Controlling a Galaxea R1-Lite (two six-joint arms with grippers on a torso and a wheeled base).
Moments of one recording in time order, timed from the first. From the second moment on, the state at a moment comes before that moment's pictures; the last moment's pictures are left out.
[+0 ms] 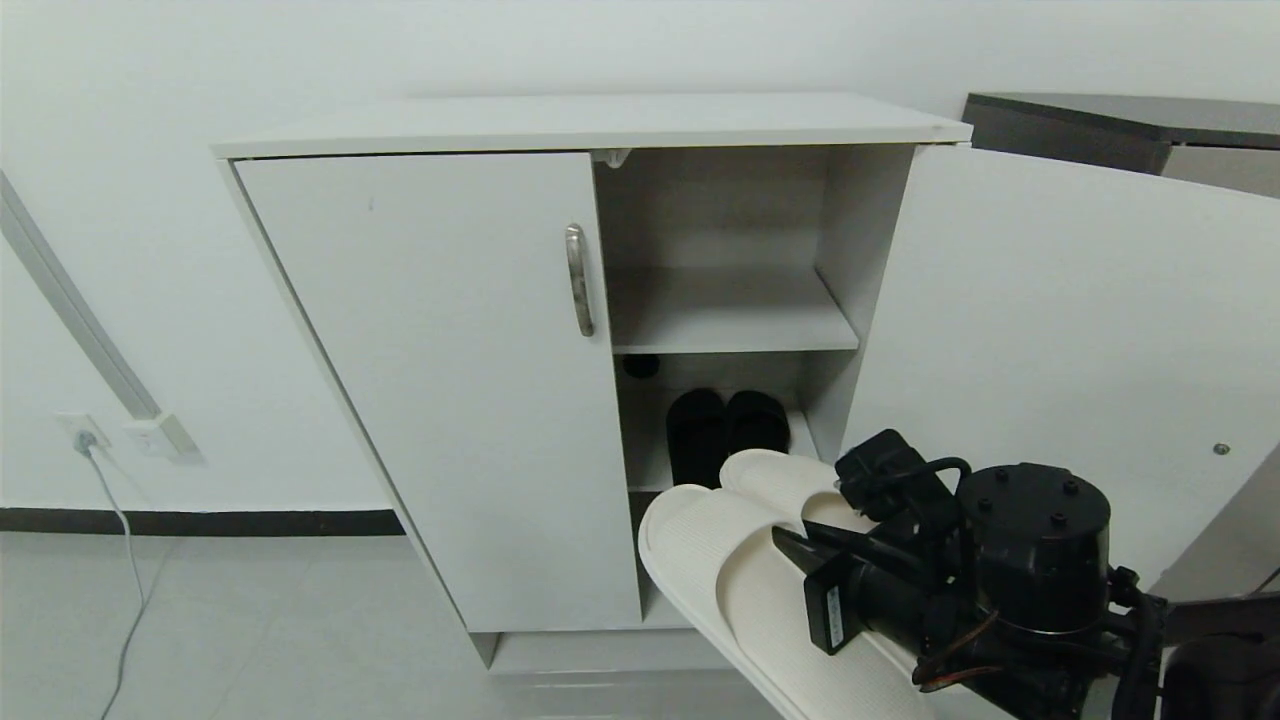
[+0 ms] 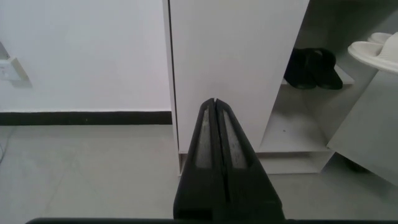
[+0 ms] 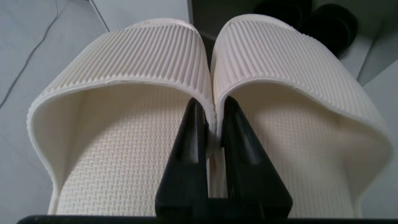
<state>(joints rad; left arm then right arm) 0.00 0.00 0.00 0.00 0.03 -0.02 0.84 1.76 -0.54 -0.96 -0.19 0.08</state>
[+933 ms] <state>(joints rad) 0.00 0.00 0.00 0.00 0.03 -0.01 0.88 1.96 -0.69 -0.96 -0.53 0.14</state>
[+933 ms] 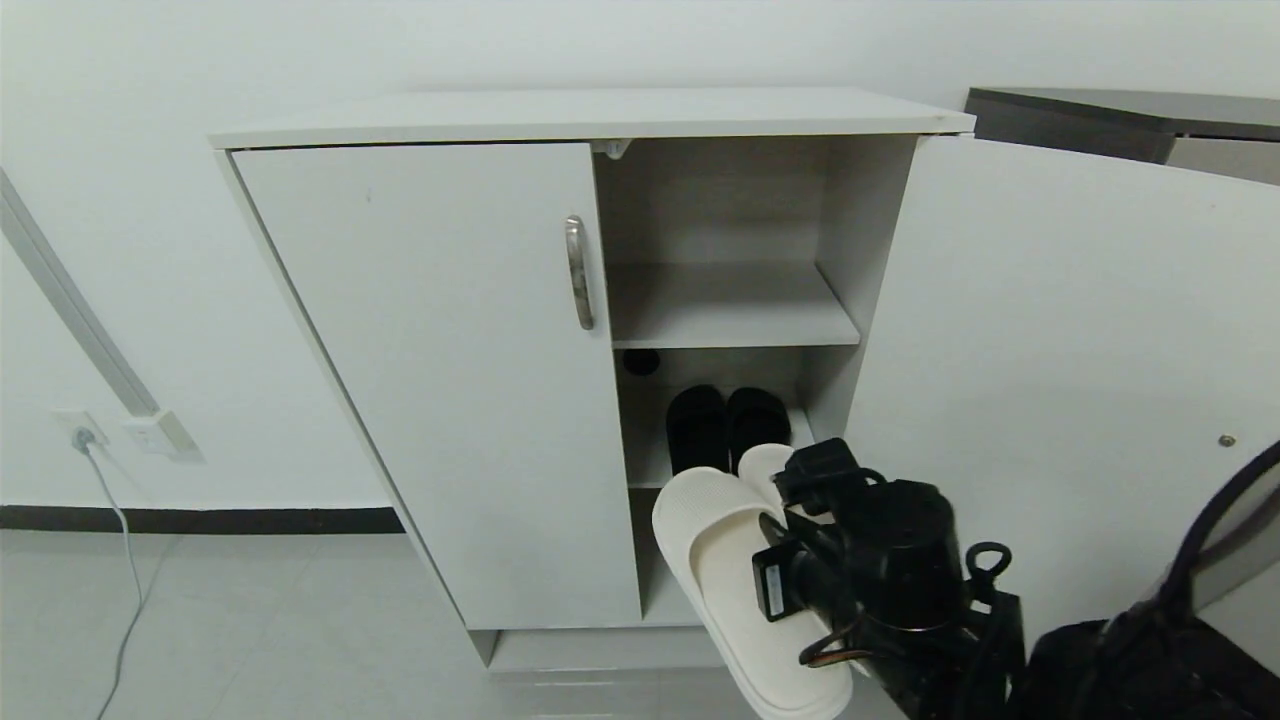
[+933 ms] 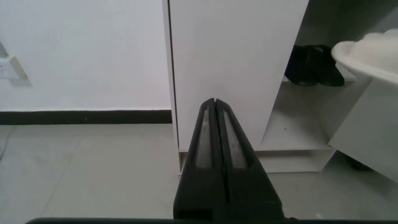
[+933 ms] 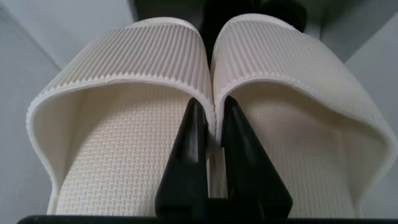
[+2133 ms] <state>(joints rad) 0.00 0.00 0.00 0.00 0.03 -0.02 0.90 1.97 -1.37 -0.40 -0.81 0.18</state>
